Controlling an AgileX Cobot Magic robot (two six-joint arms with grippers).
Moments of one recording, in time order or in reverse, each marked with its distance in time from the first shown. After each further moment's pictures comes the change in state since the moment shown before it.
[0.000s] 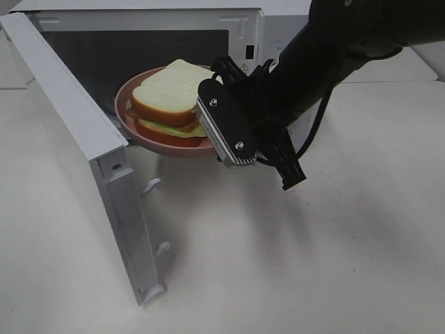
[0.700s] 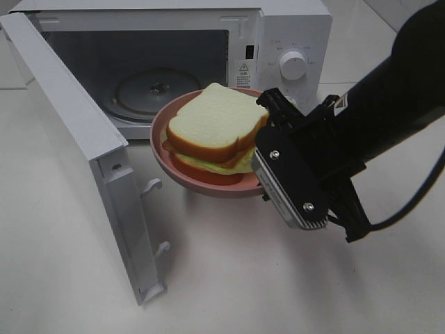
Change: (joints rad) left arm 0.000 0.000 0.000 0.000 0.000 0.000; right arm -0.001 -0.238 0.309 -0.036 -0.057 0.007
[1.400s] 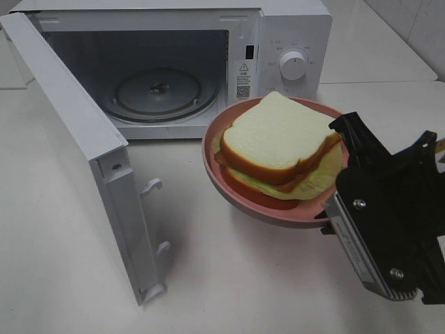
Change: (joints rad) left arm 0.000 0.000 0.000 0.000 0.000 0.000; right arm 0.000 -0.324 0.266 -0.147 -0.020 0.255
